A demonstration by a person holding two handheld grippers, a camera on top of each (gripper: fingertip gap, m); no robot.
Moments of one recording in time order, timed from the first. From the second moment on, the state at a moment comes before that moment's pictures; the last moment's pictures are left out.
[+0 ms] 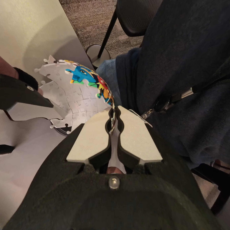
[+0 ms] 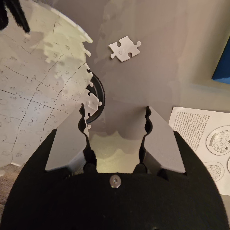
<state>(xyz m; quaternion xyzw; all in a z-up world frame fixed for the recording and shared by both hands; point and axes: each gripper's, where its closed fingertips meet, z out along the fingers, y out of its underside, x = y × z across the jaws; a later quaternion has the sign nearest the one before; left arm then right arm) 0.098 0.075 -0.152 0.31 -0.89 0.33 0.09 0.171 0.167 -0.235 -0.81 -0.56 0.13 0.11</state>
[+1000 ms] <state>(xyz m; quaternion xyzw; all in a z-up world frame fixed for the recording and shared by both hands) 0.103 0.073 -0.153 0.33 -0.88 0.35 0.04 0.180 0.181 -0.229 -0.84 -0.52 0.11 0.13</state>
